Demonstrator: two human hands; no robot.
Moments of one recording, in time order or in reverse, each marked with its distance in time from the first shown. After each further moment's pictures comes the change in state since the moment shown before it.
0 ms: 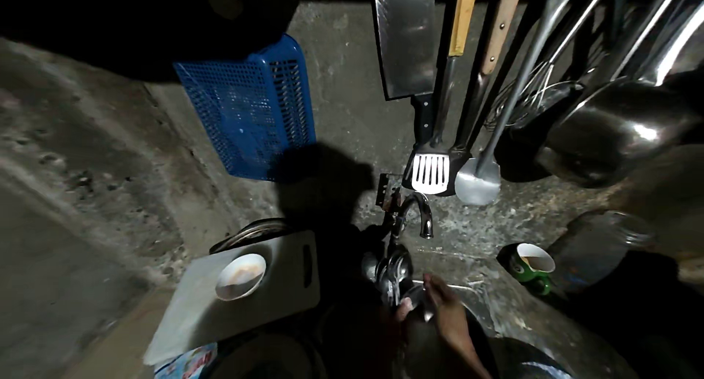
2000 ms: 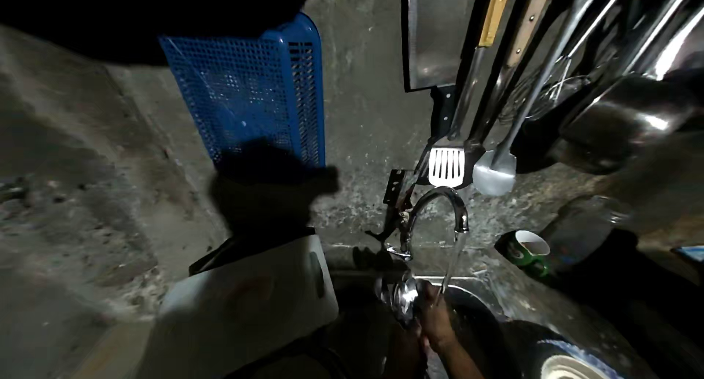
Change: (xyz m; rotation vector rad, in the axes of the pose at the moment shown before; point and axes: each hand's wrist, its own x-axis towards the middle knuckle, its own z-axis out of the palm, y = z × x) left_hand 0.027 -0.063 0.010 -0.560 -0.234 -0.310; right_hand 0.018 0.064 0.067 -0.098 0.050 0.186
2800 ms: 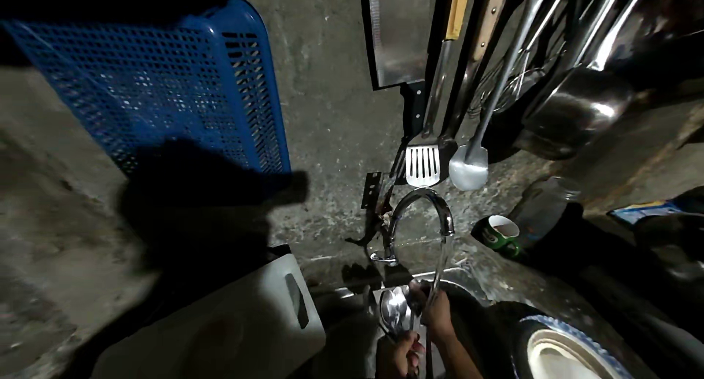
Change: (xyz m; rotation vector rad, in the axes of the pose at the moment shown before) left_hand 0.012 0.009 -0.016 0.087 -0.089 -0.048; right_hand 0.021 0.007 -0.006 0.170 0.251 0.033
